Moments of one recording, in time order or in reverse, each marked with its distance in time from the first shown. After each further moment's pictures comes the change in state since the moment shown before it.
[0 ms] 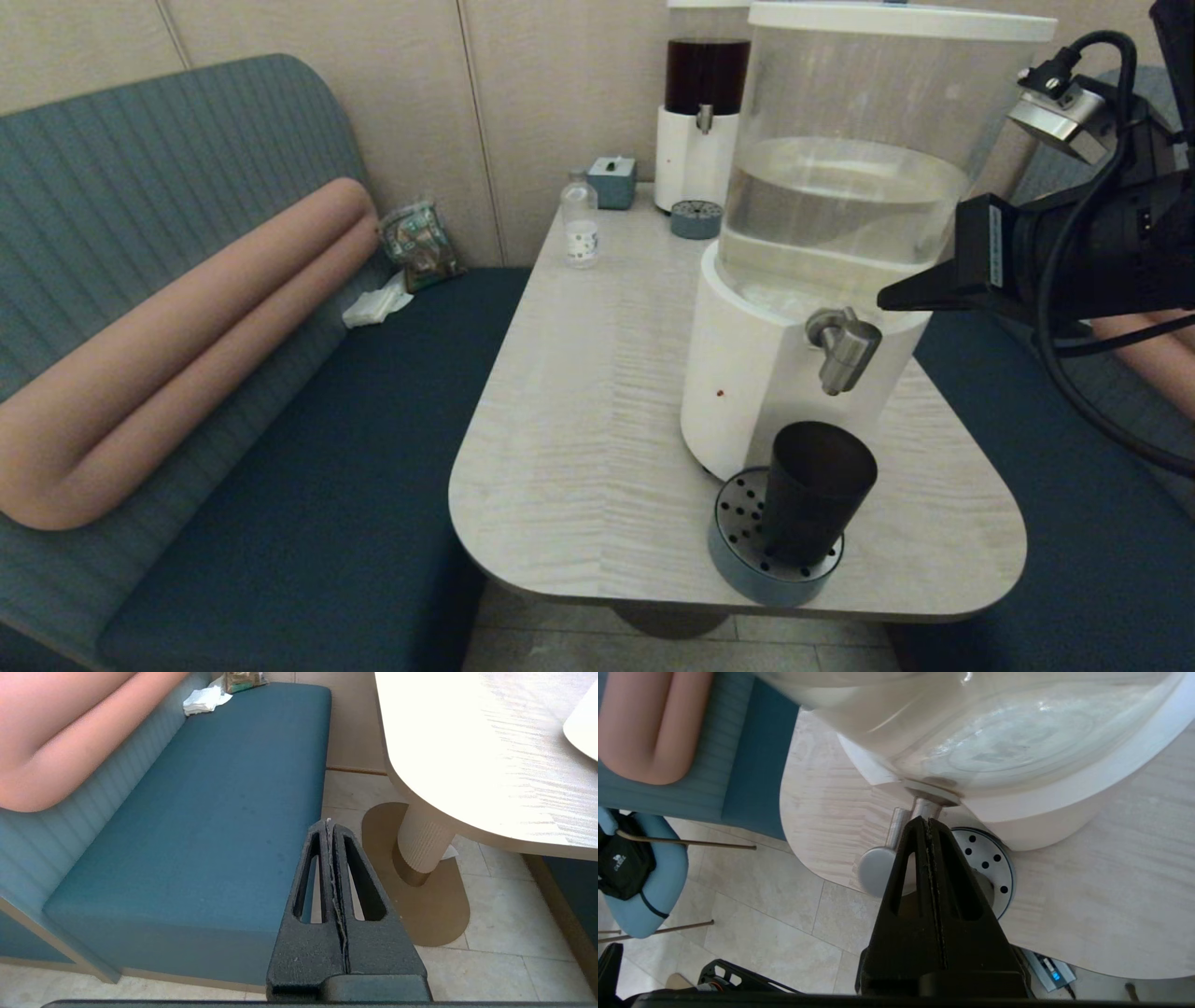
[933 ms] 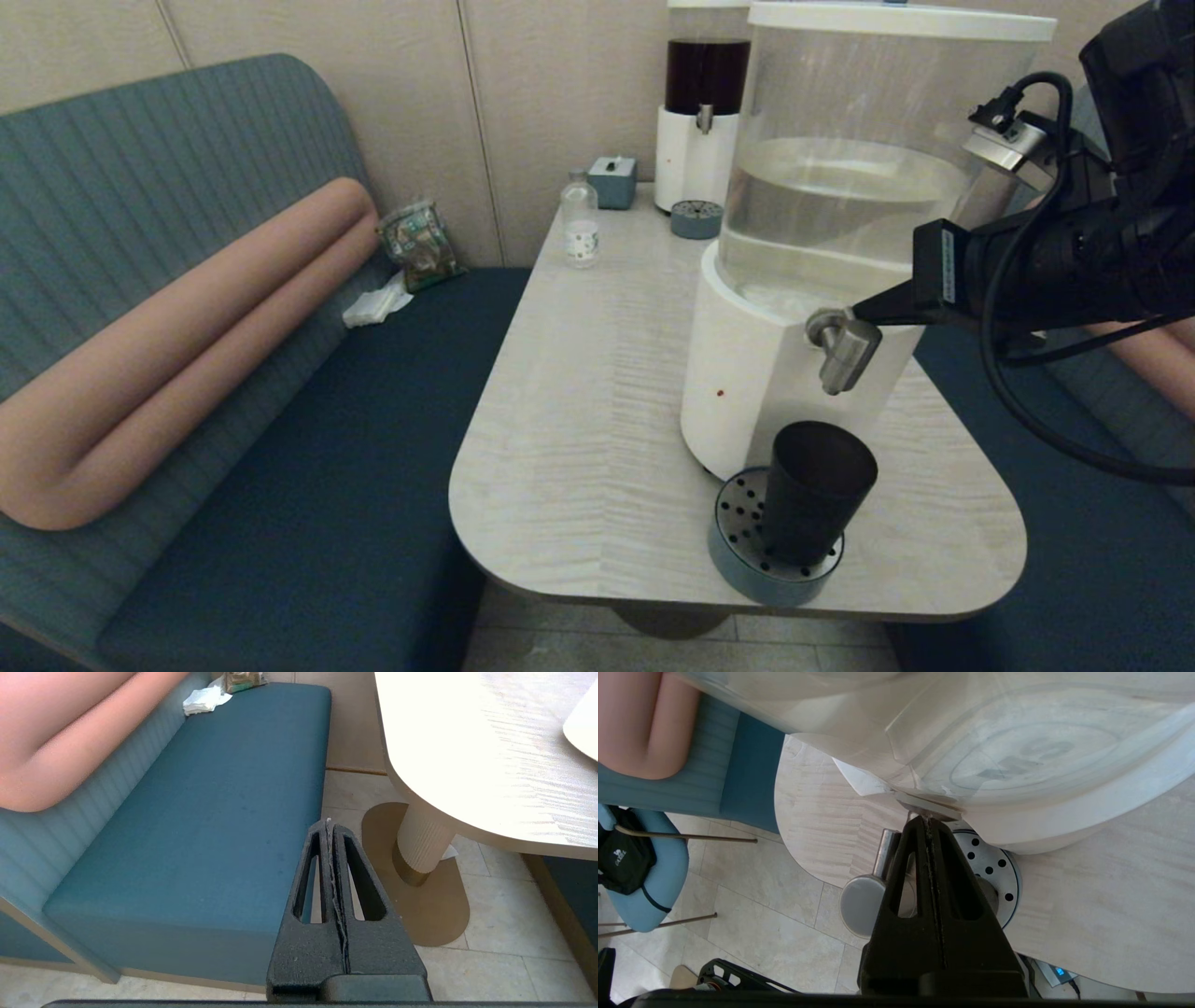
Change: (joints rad) left arm 0.000 0.000 0.000 0.000 0.000 0.000; right arm -0.011 0.054 0.014 -0.040 0.028 0.001
